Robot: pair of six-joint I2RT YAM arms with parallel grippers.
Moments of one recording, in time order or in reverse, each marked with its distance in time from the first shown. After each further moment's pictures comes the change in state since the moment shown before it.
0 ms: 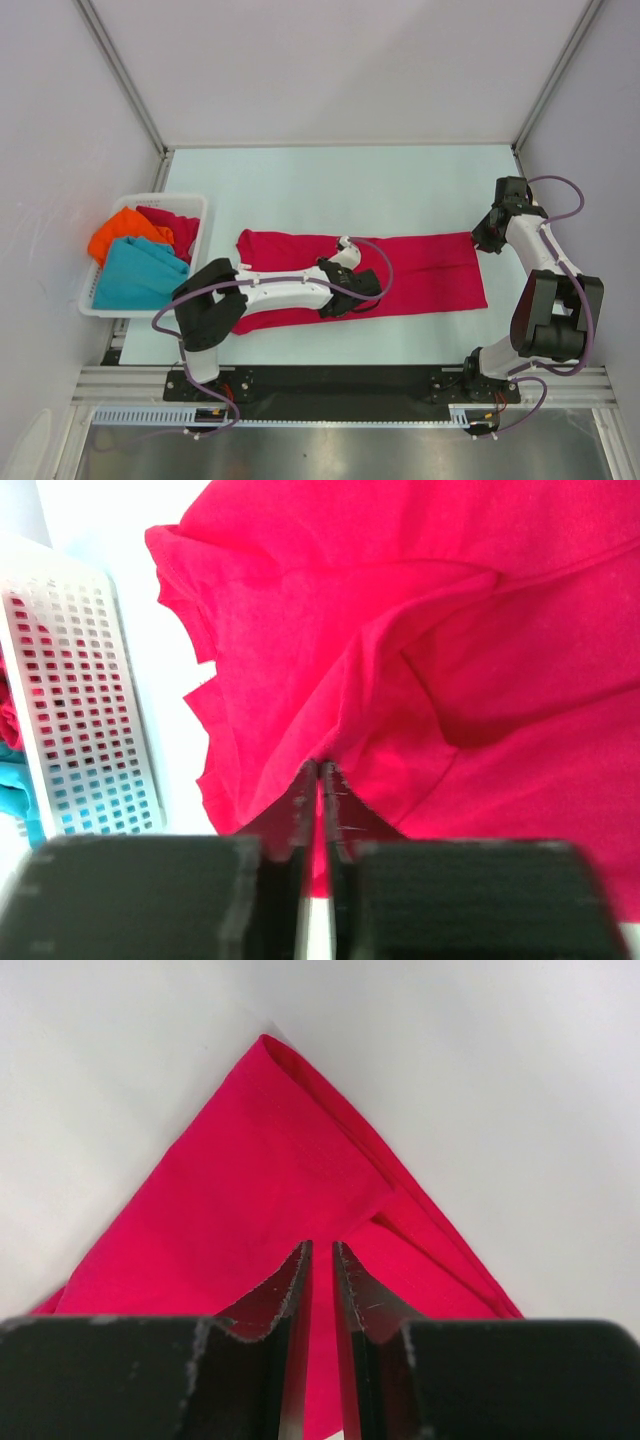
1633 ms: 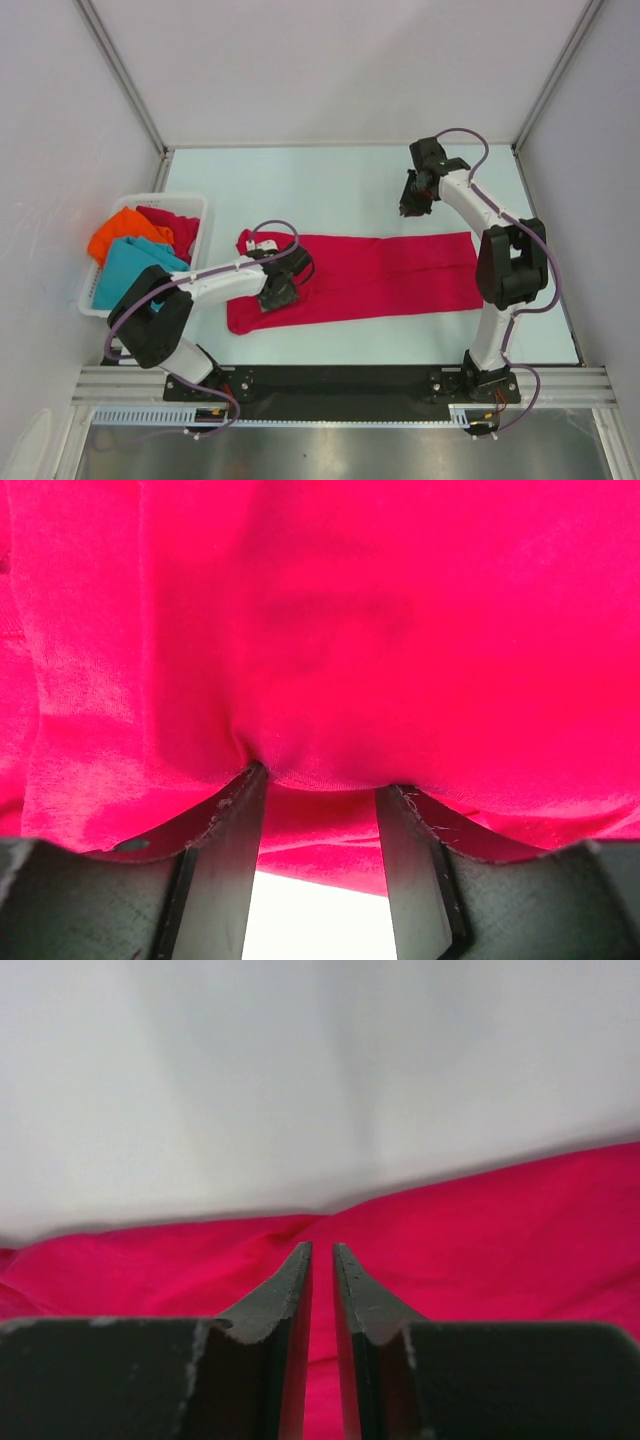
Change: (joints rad) left arm 0.398 -0.303 -0.398 0.221 0.592 -0.497; right arm 0.417 0.393 0.514 -0.119 -0.079 -0.009
